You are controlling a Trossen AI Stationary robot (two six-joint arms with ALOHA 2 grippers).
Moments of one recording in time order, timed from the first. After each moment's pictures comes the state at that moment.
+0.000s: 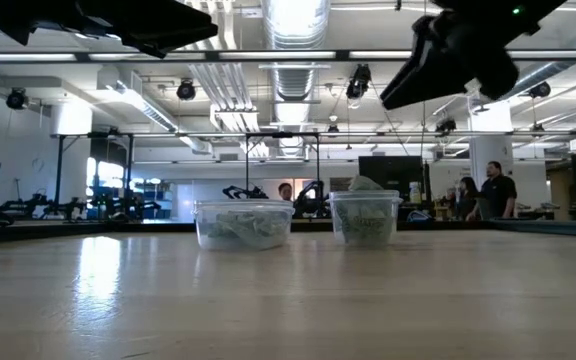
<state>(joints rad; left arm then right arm) -0.20 0.96 0.48 0.44 -0.29 0.25 0.39 1.36 0.79 -0.20 0.78 -0.05</state>
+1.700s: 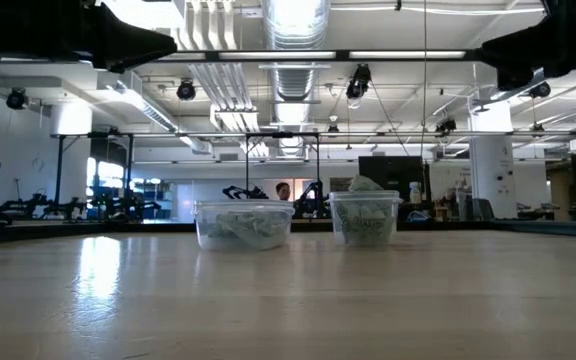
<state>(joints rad) -0.12 0.61 0.25 0.47 -0.37 0.32 0.16 0.15 0.19 -0.07 0.18 -0.08</state>
